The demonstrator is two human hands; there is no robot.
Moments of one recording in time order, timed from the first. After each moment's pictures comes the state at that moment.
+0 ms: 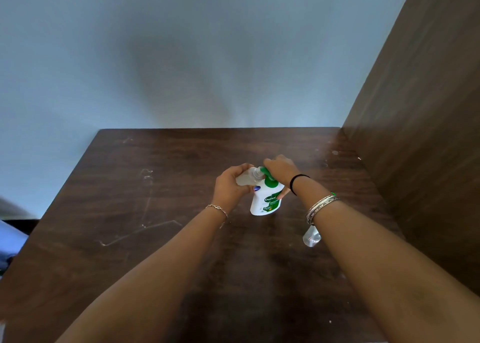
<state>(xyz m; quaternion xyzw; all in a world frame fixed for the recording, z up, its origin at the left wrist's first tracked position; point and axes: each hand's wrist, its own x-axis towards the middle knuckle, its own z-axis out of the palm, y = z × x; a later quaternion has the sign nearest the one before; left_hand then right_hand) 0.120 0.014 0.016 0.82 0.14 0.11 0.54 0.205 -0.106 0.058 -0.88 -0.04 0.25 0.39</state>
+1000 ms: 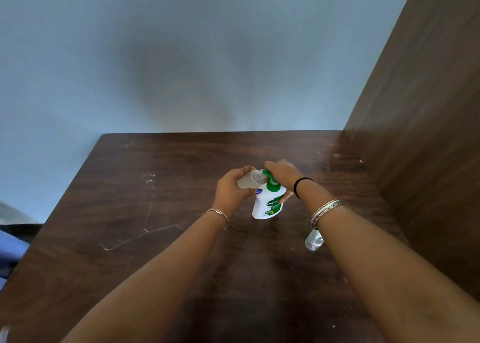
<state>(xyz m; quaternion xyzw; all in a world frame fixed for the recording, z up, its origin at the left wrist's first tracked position) 0.117 0.015 0.020 0.82 0.12 0.12 0.55 0.204 -0.109 0.063 -0.86 -0.02 0.30 0.42</state>
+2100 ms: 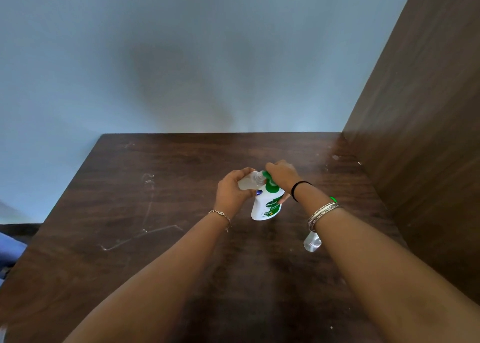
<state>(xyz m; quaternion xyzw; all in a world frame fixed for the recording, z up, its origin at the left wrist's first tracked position) 0.116 0.009 0.023 0.83 0.13 0.13 0.53 0.199 -0.107 0.061 -0.88 -0.04 0.22 0.41</state>
